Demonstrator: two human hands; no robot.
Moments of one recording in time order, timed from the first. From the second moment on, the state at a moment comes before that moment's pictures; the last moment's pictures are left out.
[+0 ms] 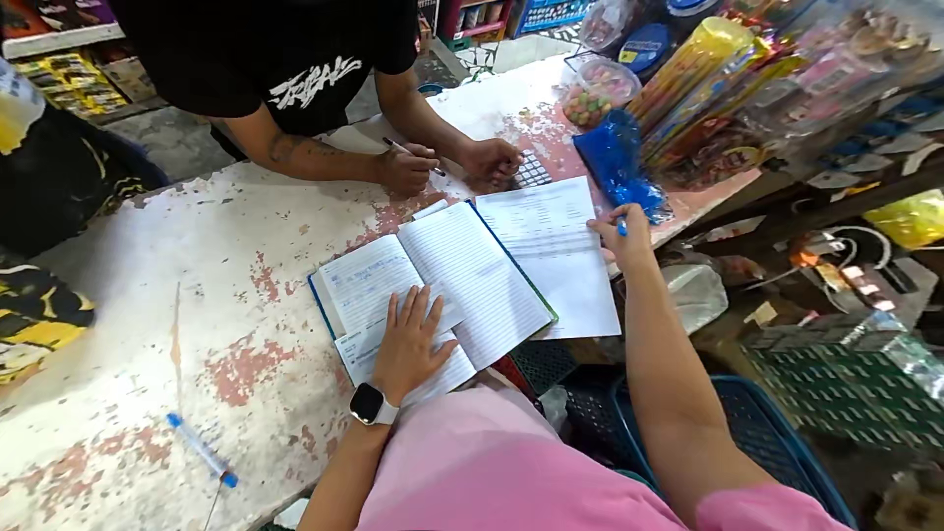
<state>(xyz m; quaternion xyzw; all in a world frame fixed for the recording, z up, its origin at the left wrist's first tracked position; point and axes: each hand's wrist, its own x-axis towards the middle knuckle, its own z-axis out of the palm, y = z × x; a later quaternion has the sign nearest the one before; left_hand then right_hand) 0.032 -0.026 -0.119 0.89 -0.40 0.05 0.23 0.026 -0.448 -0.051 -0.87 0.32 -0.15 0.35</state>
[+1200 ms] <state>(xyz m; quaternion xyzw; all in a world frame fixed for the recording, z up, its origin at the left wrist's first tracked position) 0.032 -0.024 -0.121 0.89 -0.40 0.06 0.21 0.006 -0.392 -0.046 -0.93 0.32 -0.11 0.15</state>
